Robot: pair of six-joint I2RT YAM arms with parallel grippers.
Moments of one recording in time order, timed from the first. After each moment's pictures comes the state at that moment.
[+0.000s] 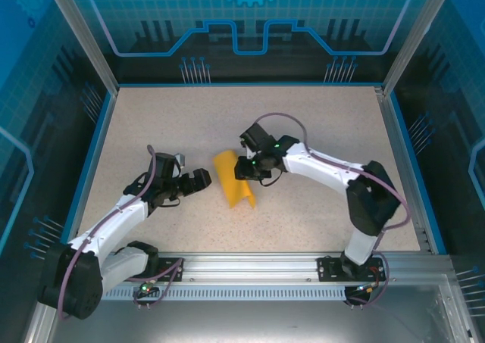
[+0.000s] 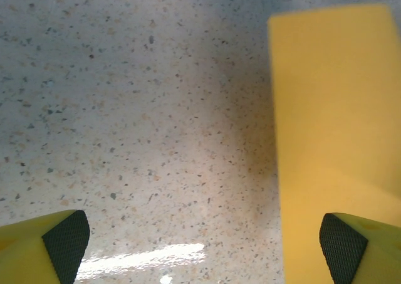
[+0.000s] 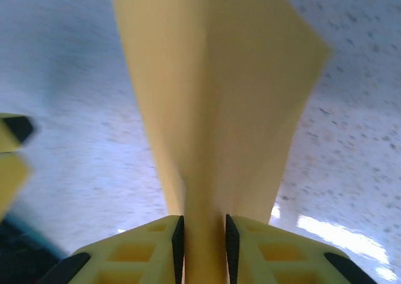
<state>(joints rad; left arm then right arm) -0.25 1.05 0.54 -0.36 0.28 -0.67 0.75 1.72 1.30 -0.62 -0.25 0.70</state>
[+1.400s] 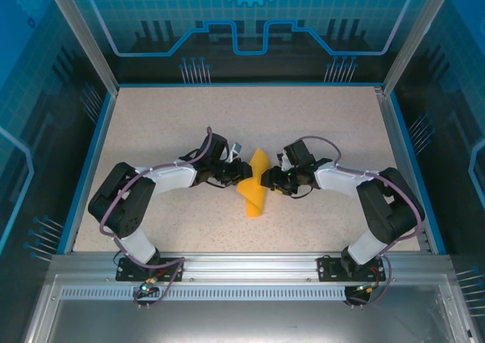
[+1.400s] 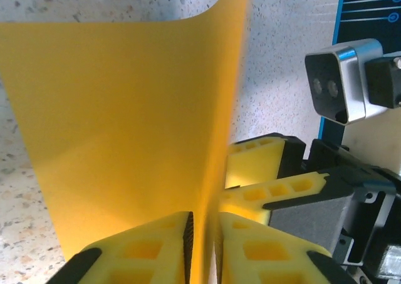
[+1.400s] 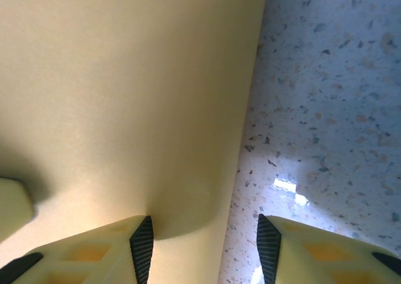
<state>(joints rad) -0.52 1.69 0.87 0.02 0.62 -0.91 0.49 1.60 0.79 -0.24 -0.48 0.76</state>
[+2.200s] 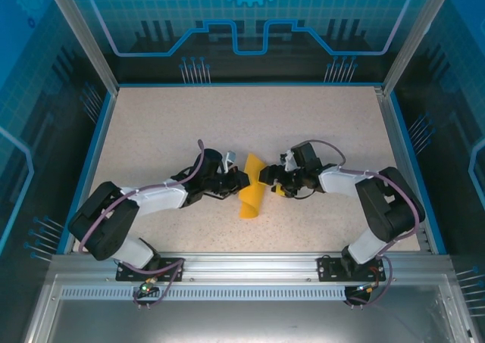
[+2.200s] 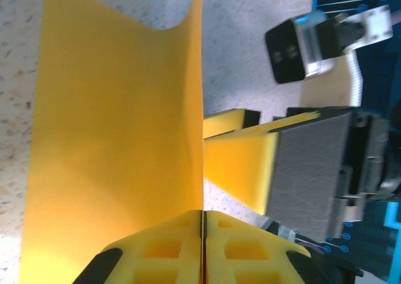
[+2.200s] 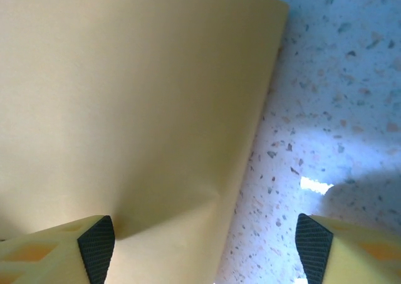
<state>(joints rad) -0.61 1.49 0.64 0.23 0.48 -1.08 0.44 1.61 0.70 -0.04 -0.62 0.84</state>
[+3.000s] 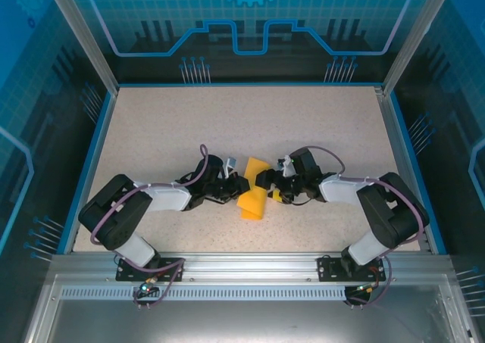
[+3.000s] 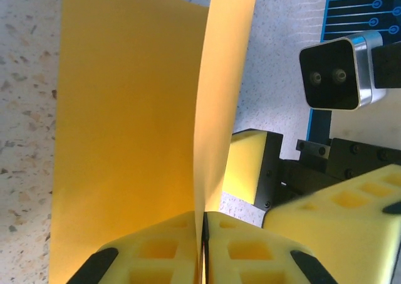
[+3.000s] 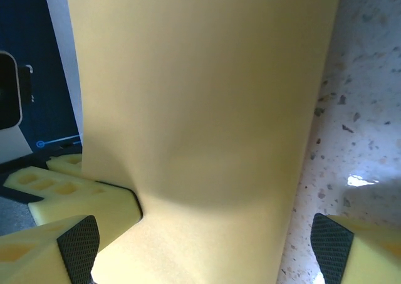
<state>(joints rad) -0.61 1.59 0.58 0.37 0.50 -1.11 0.49 1.57 0.61 0.11 -0.64 0.93</state>
